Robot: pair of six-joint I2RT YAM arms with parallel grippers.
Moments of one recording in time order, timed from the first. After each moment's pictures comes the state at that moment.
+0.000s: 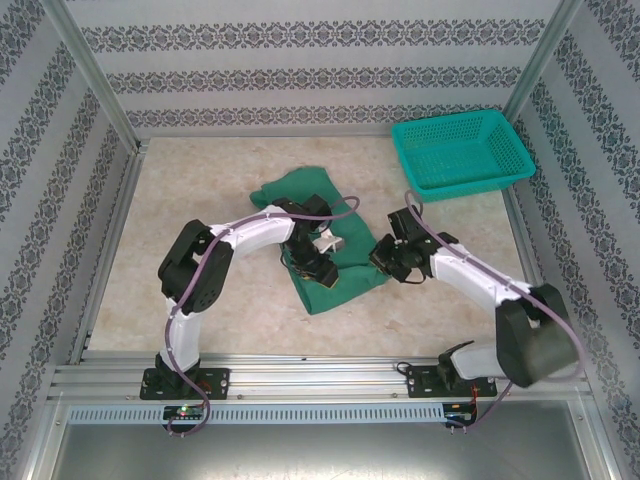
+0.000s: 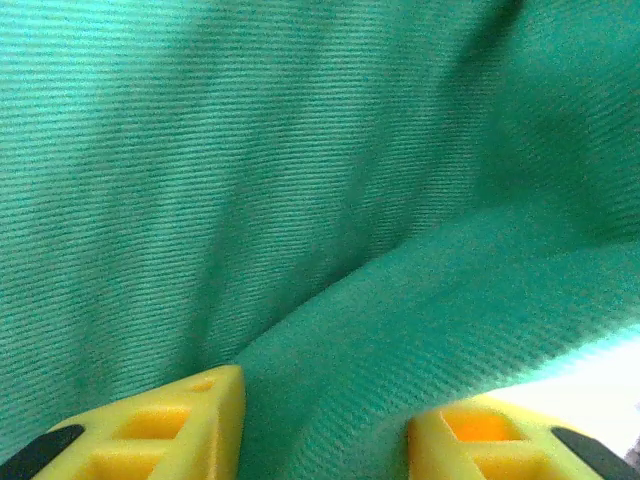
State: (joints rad) left arm -0.65 2.02 1.48 -0.97 0.52 -0.09; right arm 0.38 1.41 0.81 -0.49 -0.24 1.14
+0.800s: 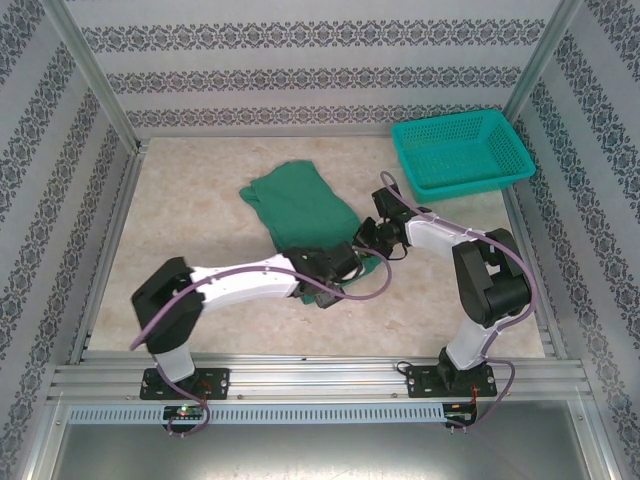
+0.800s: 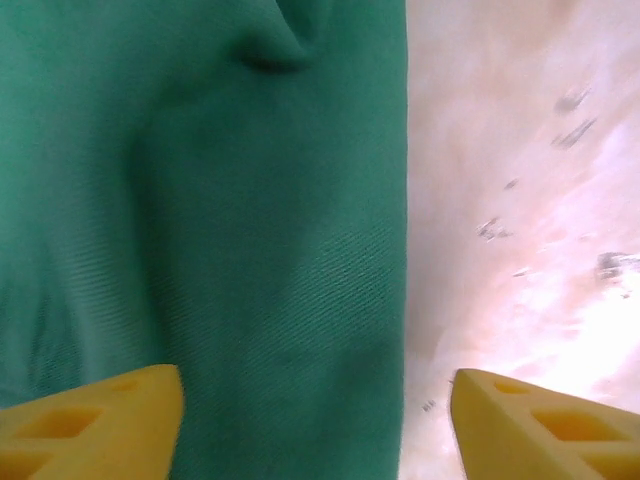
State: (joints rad) left arm -1.01 1.79 1.23 -0.66 -0.29 0.11; right arm 0.36 1.74 1.01 -0.40 -0.37 1.05
